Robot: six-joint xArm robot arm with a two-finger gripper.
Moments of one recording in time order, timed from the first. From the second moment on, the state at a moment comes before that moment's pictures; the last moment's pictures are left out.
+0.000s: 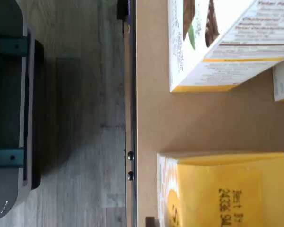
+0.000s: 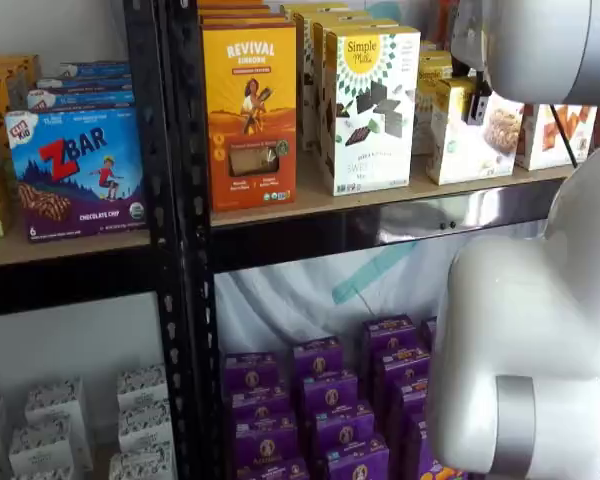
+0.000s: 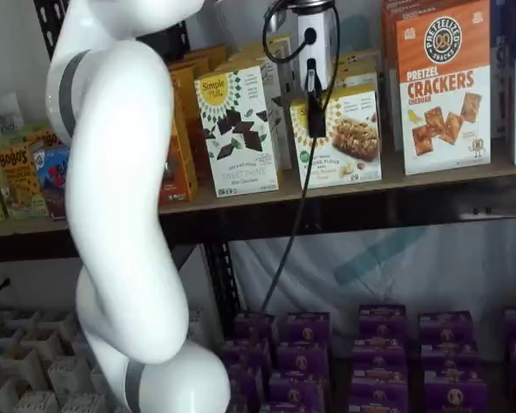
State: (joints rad) arm -0.42 -0.17 -1.52 0.13 1.65 -1.97
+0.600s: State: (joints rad) arm -0.43 -0.18 -1.50 0.15 1.63 -1.98
